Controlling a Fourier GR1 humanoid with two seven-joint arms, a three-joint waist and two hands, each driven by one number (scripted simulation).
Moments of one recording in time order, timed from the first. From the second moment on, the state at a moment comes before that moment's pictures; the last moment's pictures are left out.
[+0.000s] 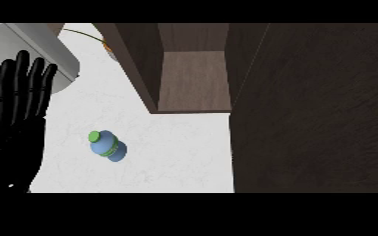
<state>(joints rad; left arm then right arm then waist) -0.04 0.12 -0.01 -2.10 0.00 0.01 -0.01 0.00 -0.10 -0.01 -2.10 0.02 -0.04 0.00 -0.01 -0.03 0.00</state>
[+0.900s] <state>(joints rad) 0.29 0.02 -0.06 -2.40 0.05 0.07 0.22 0.22 -0.11 0.21 -2.39 -0.08 0.12 0.17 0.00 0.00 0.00</state>
